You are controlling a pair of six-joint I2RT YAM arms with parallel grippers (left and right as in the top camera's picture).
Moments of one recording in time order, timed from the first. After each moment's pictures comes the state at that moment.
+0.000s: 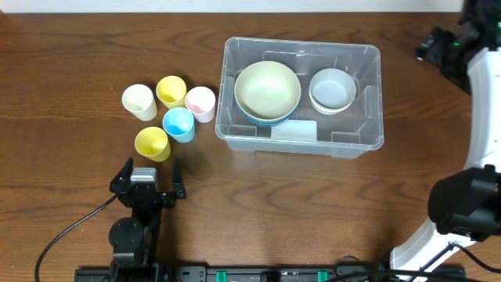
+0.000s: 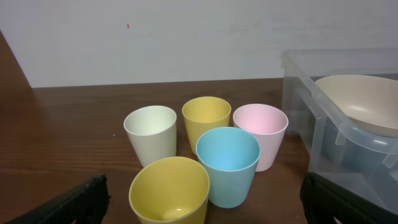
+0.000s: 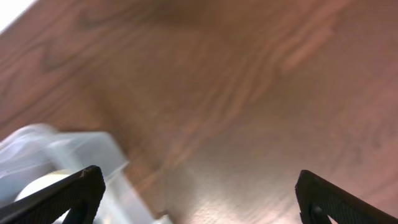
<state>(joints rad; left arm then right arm) -0.01 0.01 0.02 -0.11 0.01 0.02 -0.21 1.92 1.99 -1.22 0.18 0.52</state>
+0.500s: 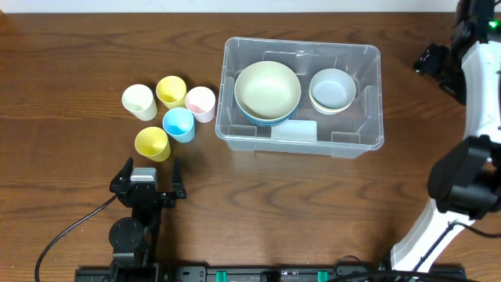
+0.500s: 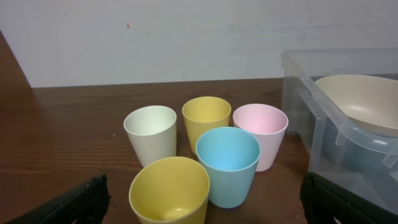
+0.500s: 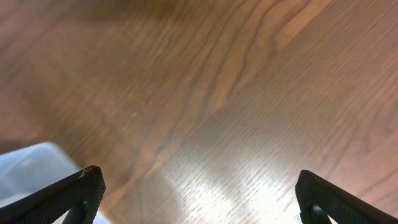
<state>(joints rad) -0.01 0.01 0.02 -0.11 0.01 0.02 -0.24 2.09 1.99 -1.23 0.20 0.55</state>
